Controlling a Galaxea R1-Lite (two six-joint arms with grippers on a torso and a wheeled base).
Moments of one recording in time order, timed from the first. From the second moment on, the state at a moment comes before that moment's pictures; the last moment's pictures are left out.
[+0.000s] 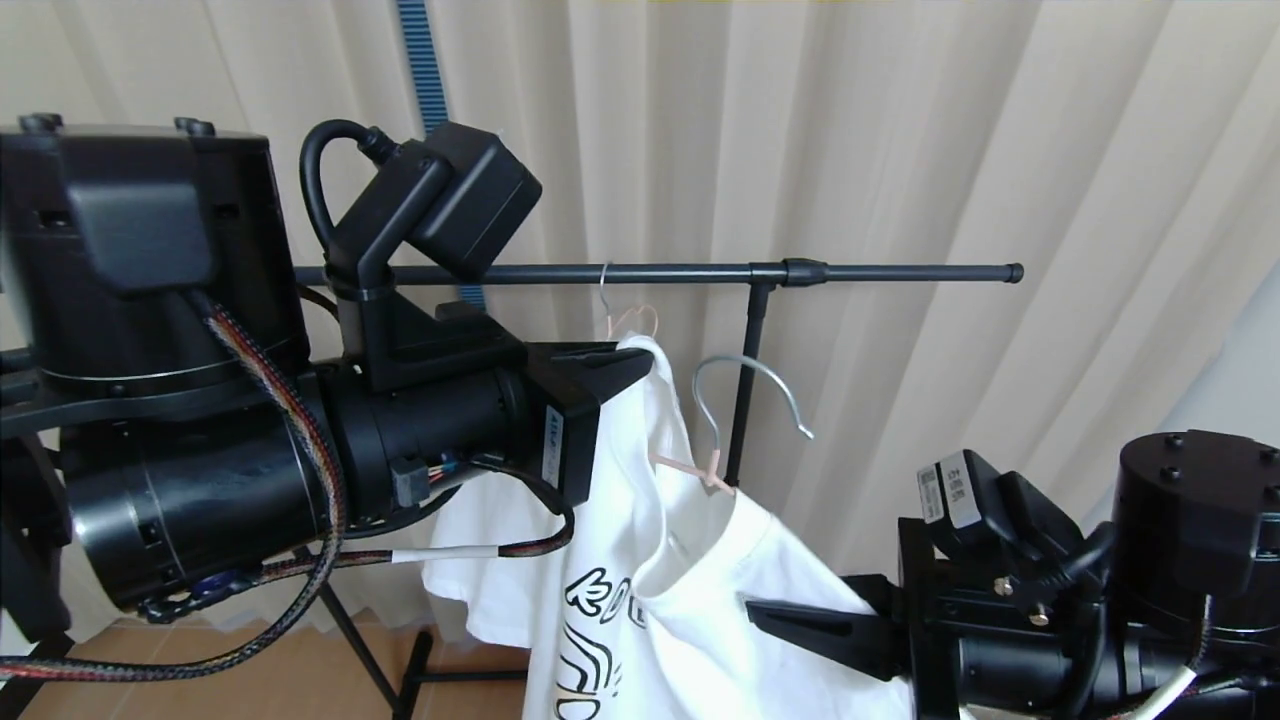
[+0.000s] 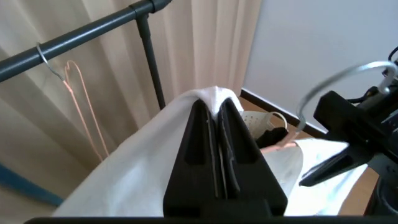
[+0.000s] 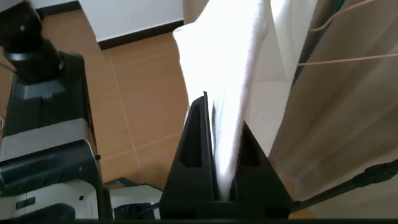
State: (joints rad) left arm -0.80 1.49 -0.95 -0.39 -0.03 0.09; right arm 0.73 1.54 -0.45 -0.77 0.44 -0.10
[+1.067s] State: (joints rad) left arm -0.83 1.49 -0.89 -0.39 -0.02 0.07; right arm 0.72 1.52 -0.44 -0.93 0.40 0.00
